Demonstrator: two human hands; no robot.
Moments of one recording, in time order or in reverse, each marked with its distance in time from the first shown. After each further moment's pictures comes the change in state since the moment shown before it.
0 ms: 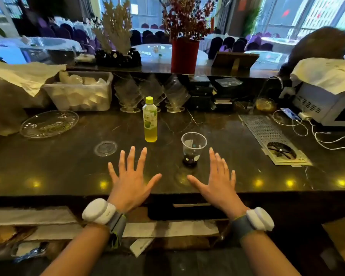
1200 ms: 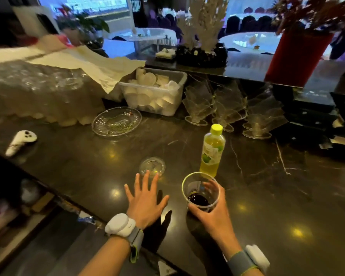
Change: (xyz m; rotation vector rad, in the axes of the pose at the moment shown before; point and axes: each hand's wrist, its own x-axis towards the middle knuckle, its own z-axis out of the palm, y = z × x) left_hand 0.130 -0.104 0.039 0.058 -0.012 -0.524; right_hand 0.194 -0.071 0.137 0.795 -0.343 -0.256
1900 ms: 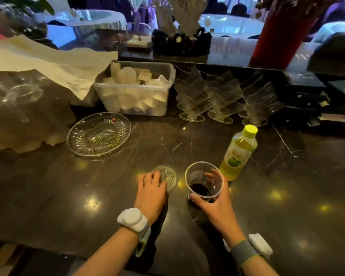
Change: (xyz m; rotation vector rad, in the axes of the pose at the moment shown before) left_hand 0.125 -0.086 0.002 0.324 0.110 0.528; right_hand 0.055 -0.018 0.106 -0.021 0.266 0.076
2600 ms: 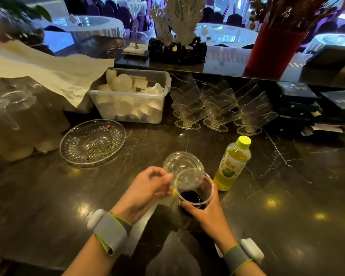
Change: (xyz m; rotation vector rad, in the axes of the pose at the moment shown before) left_hand 0.013 0.011 -0.119 -1.907 -0.226 -0.455; right_hand 0.013 -0.008 -0.001 0.014 -0.074 0.011
